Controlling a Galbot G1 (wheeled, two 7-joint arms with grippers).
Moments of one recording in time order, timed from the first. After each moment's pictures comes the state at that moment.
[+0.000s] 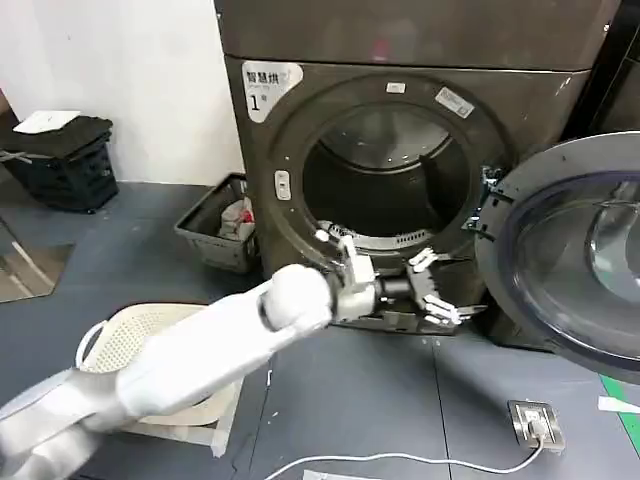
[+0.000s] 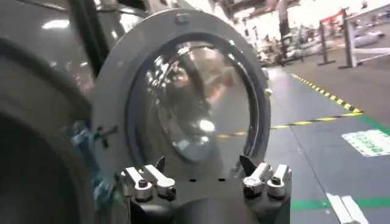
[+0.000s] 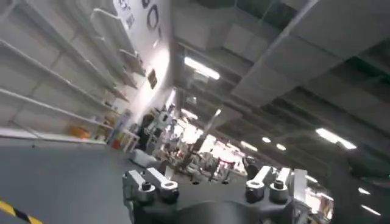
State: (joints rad) left arm 0.22 -1.04 0.52 -1.82 -0.67 0.26 0.31; right arm -1.82 1.54 2.19 1.76 0.28 0.00 0.11
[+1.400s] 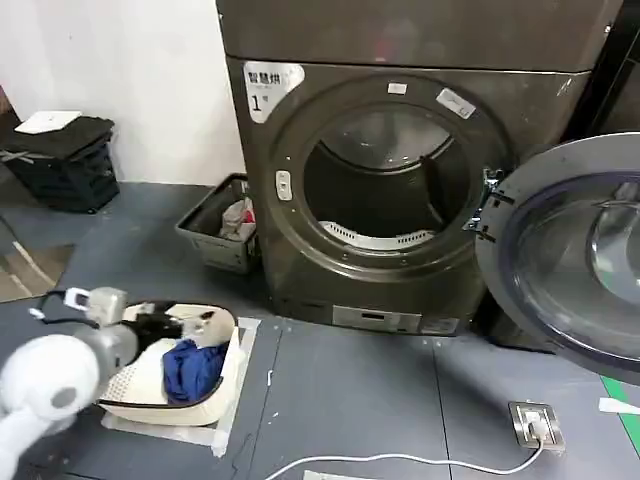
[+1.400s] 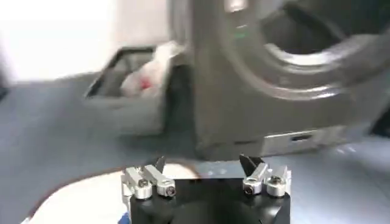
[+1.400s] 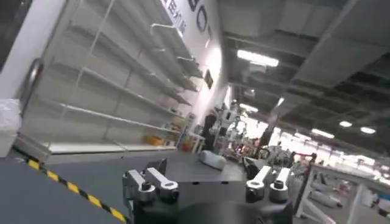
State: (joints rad) left arm 1.27 -0.44 -0.61 -2.19 -1.42 0.74 -0.52; right arm -1.72 1.33 1.99 1.69 0.35 -0.08 0.05
